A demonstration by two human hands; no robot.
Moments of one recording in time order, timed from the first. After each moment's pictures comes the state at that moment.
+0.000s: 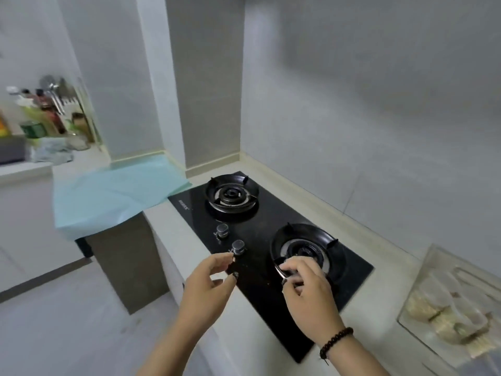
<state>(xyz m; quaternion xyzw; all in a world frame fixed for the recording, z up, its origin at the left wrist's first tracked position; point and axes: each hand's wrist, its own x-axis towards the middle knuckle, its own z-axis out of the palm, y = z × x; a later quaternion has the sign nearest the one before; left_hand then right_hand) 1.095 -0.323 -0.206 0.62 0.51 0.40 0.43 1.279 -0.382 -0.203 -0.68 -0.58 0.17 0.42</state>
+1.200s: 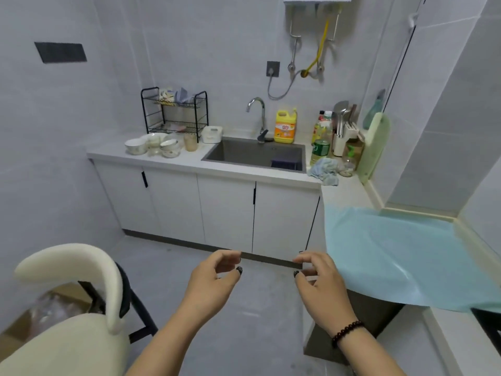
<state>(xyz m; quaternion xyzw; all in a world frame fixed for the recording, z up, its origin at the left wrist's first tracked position) 0.525 -0.221 -0.192 0.36 0.74 0.51 0.25 0.699 -0.104 -0.193 -0.39 -0.78 0.38 0.30</state>
